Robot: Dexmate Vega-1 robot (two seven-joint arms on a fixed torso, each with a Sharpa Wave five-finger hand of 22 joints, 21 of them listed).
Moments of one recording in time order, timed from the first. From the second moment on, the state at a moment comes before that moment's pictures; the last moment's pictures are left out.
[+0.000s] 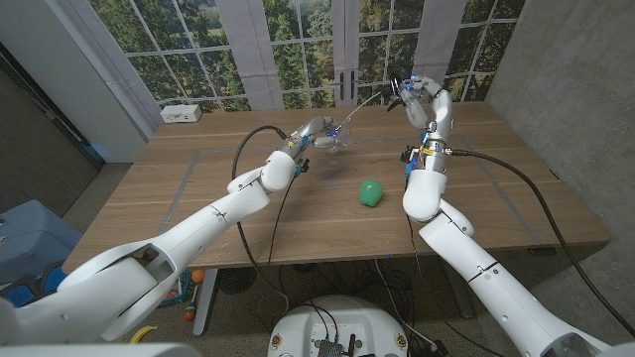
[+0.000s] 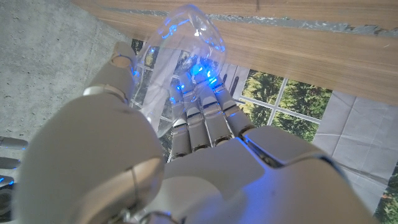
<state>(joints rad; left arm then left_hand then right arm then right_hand) 0.57 0.48 0.74 -1.41 0.24 -0.06 0.26 0.93 0.06 0.47 -0.28 0.19 0.59 0.09 0.51 0.43 0.74 0.04 0.38 0.43 0.78 0.02 0.26 0.30 0.41 -0.04 0.57 0.20 -1.01 -0.37 -0.41 -1.84 -0.26 0.14 -0.89 1.00 0.01 0.45 -0.14 0.61 1.01 0.07 0.67 0.23 0.69 -0.10 0.32 0.47 0.53 -0.05 0.35 0.52 0.59 0.11 0.42 0.19</state>
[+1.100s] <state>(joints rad) 0.61 0.55 0.74 -1.56 0.33 0.13 0.27 0.93 0.06 0.47 -0.28 0.19 0.59 0.10 0.51 0.42 0.74 0.05 0.38 0.43 0.78 0.01 0.25 0.30 0.38 -0.04 0.58 0.19 -1.05 -0.37 -0.38 -1.90 -0.32 0.00 -0.90 0.96 0.00 0.47 -0.14 0.66 1.00 0.07 0.73 0.23 0.69 -0.10 0.30 0.49 0.49 -0.05 0.33 0.52 0.56 0.13 0.41 0.19</state>
